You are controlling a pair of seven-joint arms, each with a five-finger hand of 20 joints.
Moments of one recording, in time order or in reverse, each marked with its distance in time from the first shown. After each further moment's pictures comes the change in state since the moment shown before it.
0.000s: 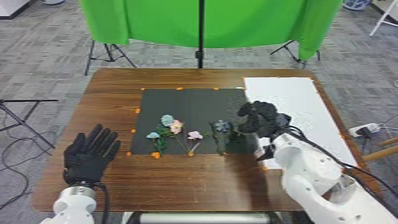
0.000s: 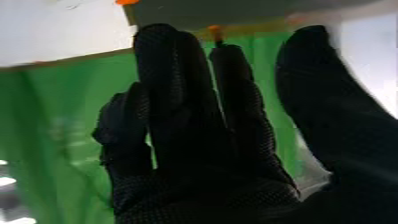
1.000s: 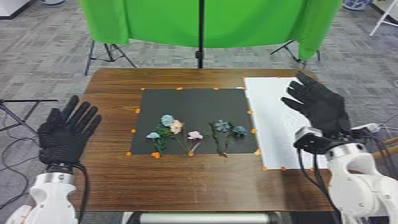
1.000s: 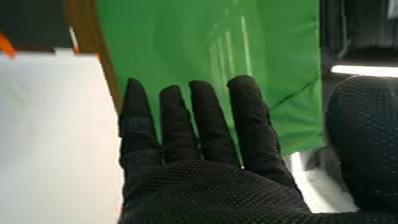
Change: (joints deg) left arm -3.7 1.9 -6.7 3.9 10.1 -13.4 -0.7; right arm -19.4 -17.1 33.4 -2.5 78.7 9.8 -18.5
